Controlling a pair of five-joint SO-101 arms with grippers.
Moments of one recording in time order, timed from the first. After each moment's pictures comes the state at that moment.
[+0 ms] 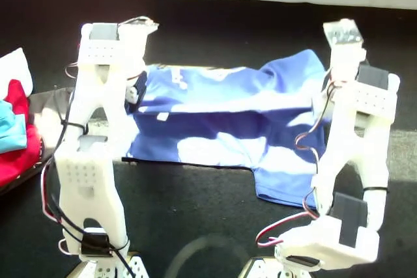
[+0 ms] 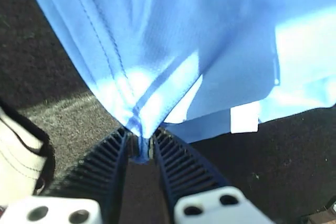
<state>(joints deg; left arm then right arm) -5.9 34.9 -35.6 101.0 -15.9 10.9 -1.1 4.4 75.2 24.4</state>
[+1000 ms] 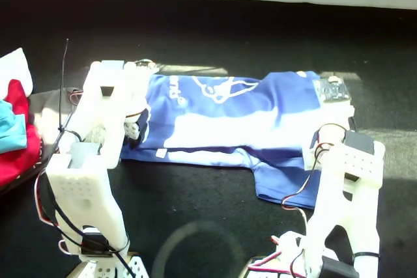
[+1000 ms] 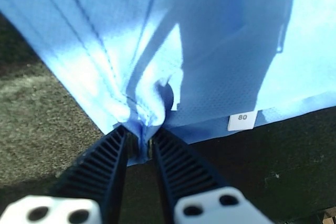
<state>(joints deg) -6.0 27.3 -1.0 85.3 -18.8 14.3 -28.8 44.7 62.5 27.2</state>
